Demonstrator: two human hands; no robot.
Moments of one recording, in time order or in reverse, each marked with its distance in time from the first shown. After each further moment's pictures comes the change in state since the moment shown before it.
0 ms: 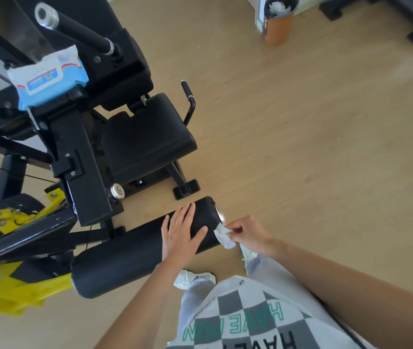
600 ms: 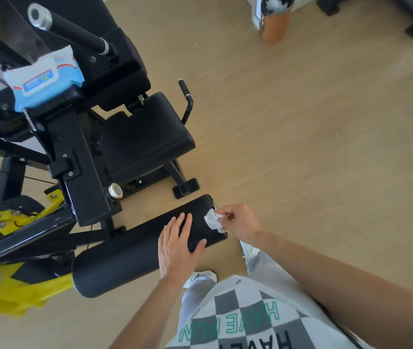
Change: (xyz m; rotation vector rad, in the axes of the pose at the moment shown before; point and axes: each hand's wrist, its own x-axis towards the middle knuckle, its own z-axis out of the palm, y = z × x) left_hand -0.036 0.000 0.012 0.048 0.189 -0.019; right_hand 0.005 -0.026 0.001 0.134 0.112 -0.046
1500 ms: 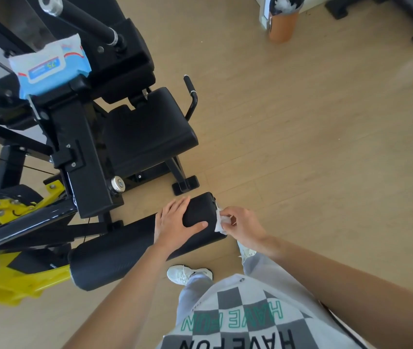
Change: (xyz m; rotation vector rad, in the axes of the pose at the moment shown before) left_hand 0.063 -0.016 -0.014 -0.072 -0.286 -0.014; right_hand -0.008 0.010 0.002 -0.218 -0.011 -0.140
